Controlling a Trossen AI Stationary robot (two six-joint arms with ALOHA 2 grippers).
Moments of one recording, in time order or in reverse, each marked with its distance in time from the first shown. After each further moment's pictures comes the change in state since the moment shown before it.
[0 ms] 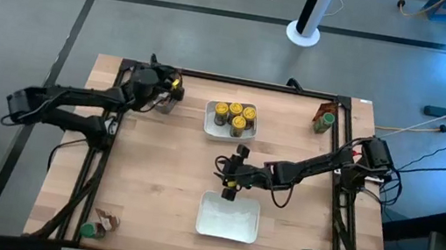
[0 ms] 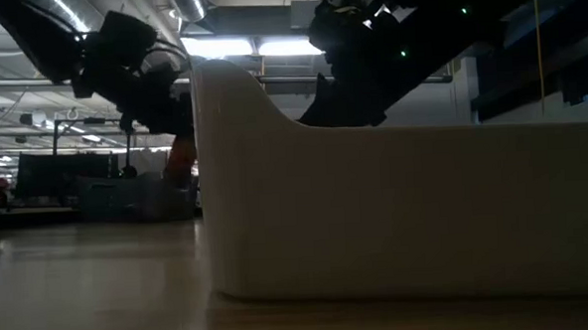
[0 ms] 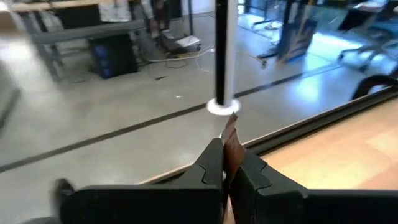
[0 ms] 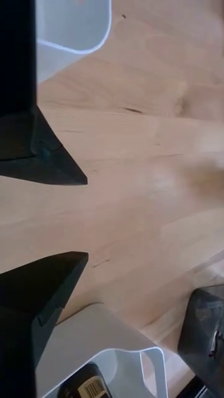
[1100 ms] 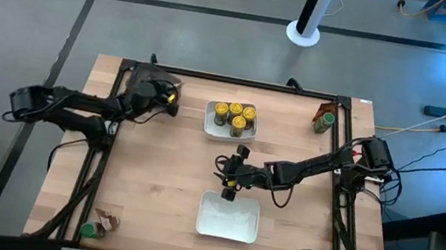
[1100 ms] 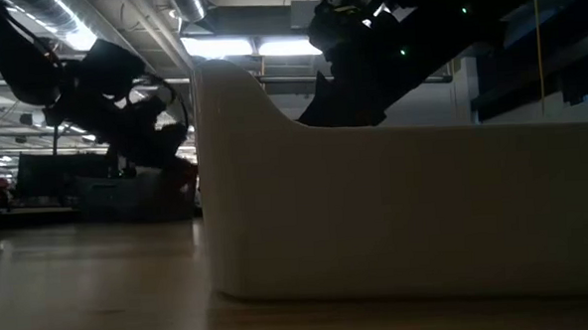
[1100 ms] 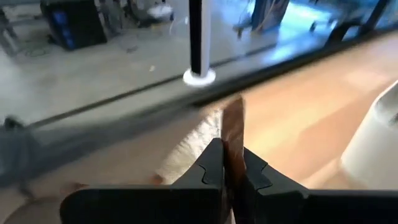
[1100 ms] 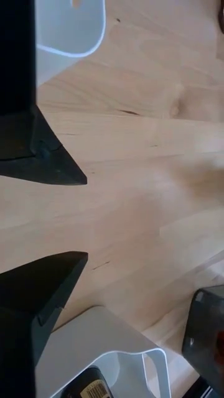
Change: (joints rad) left arm -0.021 0.034 -0.189 0.100 0.113 -0.056; right arm -0.001 0.000 0.000 0.003 -0.005 0.025
